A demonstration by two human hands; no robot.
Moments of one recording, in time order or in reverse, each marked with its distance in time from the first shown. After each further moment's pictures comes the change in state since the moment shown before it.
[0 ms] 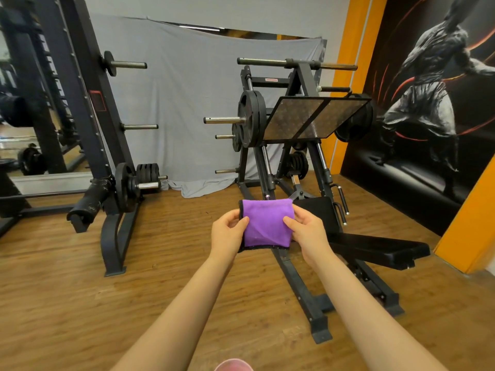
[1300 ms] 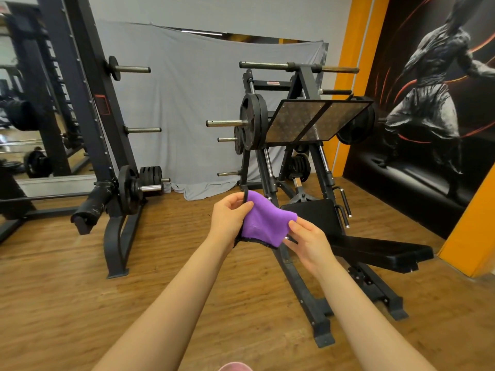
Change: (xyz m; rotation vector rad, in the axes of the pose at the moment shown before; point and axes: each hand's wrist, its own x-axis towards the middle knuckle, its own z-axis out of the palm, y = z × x) left_hand 0.014 0.034 0.002 -0.082 -0.074 0.001; right_hand -0.010 0.007 -0.007 0.355 -0.084 0.128
